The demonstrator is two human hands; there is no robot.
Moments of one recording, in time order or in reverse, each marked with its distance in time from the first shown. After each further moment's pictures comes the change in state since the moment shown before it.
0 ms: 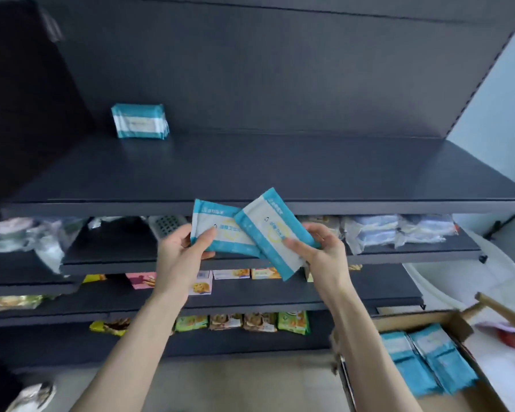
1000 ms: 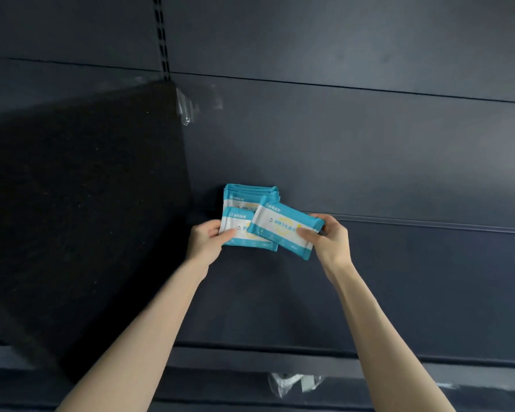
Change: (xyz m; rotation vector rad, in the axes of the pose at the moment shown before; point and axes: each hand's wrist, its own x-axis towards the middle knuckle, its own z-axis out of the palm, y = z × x) left_hand 0.366 0.040 -0.184 0.198 0.004 0.060; right_hand 0.255 -0.023 0.331 -0.064 -0.015 -0.121
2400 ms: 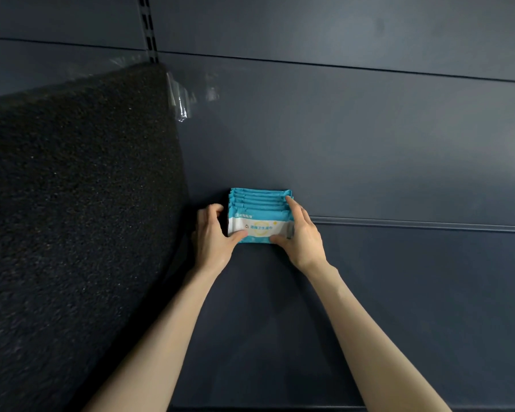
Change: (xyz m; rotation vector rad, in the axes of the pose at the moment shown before) left_hand 0.089 -0.040 0.005 0.467 0.127 0.271; right_hand 0.073 0.044 0.071 -0.847 -0.139 -0.267
